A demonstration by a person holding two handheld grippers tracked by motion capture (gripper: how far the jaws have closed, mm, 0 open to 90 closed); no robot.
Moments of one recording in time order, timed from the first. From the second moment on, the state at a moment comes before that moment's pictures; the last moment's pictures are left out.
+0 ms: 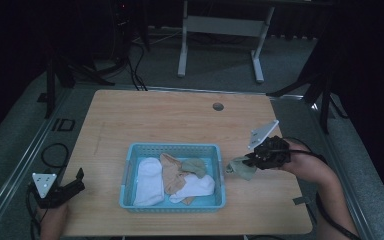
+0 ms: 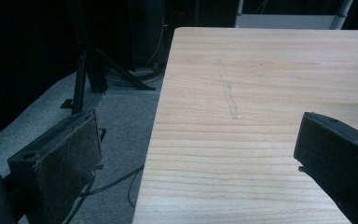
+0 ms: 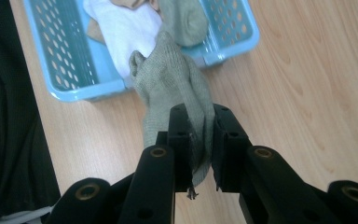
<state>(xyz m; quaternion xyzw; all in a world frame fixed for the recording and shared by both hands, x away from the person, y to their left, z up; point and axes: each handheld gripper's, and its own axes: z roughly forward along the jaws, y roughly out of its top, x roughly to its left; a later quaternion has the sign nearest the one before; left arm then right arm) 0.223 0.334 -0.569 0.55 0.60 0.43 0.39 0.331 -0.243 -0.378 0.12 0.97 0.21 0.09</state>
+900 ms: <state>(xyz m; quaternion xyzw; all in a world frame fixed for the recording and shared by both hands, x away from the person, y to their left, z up) 0.223 0.333 -0.569 0.55 0.60 0.43 0.39 0.338 -0.287 -0.487 0.20 0.97 0.16 0.02</state>
